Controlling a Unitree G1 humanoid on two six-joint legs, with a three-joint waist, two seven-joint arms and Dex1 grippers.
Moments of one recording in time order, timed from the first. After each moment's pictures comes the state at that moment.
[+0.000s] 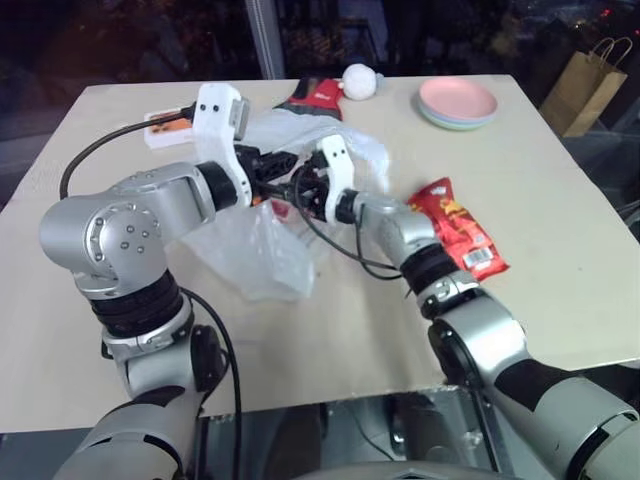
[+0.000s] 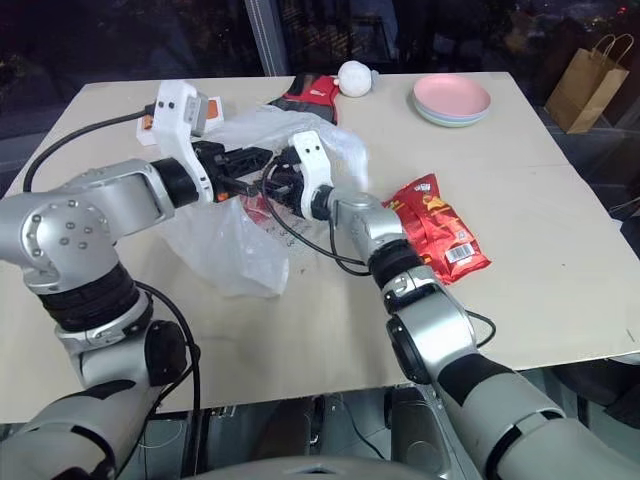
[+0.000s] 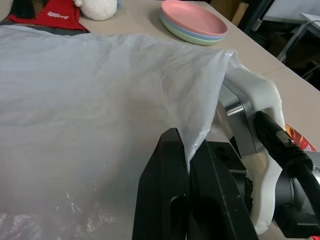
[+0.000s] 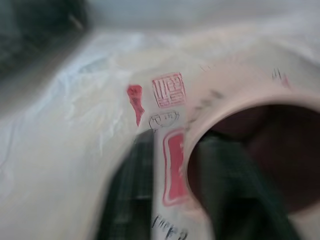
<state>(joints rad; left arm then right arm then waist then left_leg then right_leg) -0.84 0.41 0.38 -0.38 -0.58 1.52 -0.29 -1.13 0.15 0.09 0.90 0.35 0.26 0.60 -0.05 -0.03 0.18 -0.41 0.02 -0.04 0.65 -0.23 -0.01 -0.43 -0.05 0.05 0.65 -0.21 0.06</state>
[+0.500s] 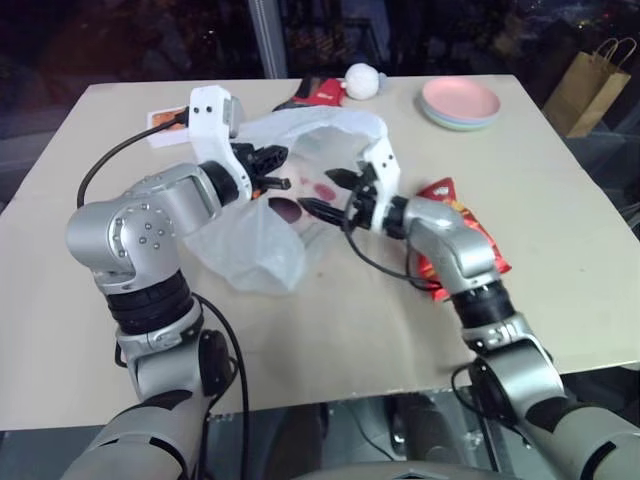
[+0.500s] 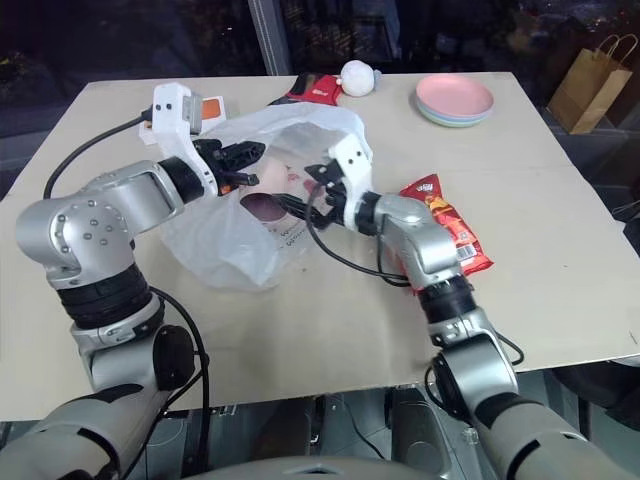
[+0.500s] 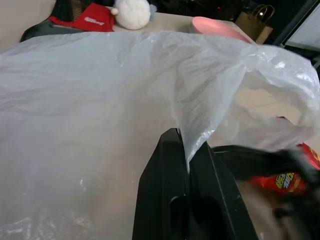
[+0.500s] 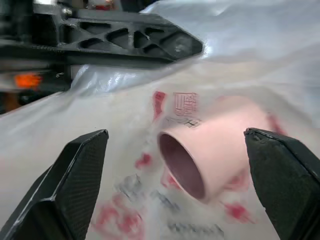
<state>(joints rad) -0.82 0.39 0.37 -0.27 -0.54 1.36 -0.25 -0.77 -0.06 0.15 0.17 0.32 0.47 0.70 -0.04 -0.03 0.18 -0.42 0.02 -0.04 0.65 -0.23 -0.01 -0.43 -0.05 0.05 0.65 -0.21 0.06</state>
